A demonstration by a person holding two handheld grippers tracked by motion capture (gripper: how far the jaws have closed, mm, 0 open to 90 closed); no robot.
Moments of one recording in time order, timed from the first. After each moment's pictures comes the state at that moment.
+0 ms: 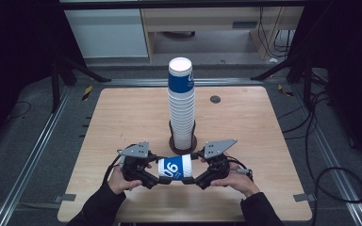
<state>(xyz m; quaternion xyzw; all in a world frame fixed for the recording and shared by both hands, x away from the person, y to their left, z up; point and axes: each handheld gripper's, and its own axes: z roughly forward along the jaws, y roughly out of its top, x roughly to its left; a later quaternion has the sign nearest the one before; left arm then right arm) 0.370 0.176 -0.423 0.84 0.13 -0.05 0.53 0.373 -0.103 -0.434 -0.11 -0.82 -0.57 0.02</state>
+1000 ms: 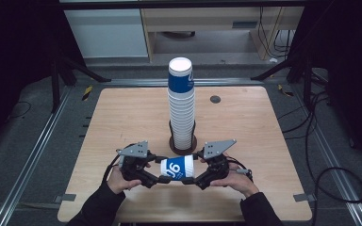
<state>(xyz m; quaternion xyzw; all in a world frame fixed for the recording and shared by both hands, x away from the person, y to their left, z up) 0.370 0.178 -0.421 0.84 0.13 -0.04 0.53 0.374 -0.103 -0.436 -0.11 -0.82 -0.57 0.02</state>
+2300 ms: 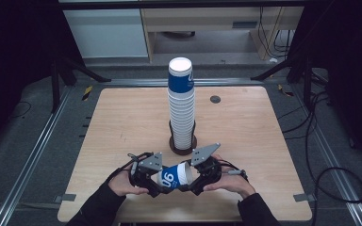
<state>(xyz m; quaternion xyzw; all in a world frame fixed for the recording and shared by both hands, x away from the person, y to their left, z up) 0.364 0.154 -0.440 0.92 0.08 0.00 0.37 0.369 -0.079 -0.446 -0.09 -0.88 -0.47 0.02</state>
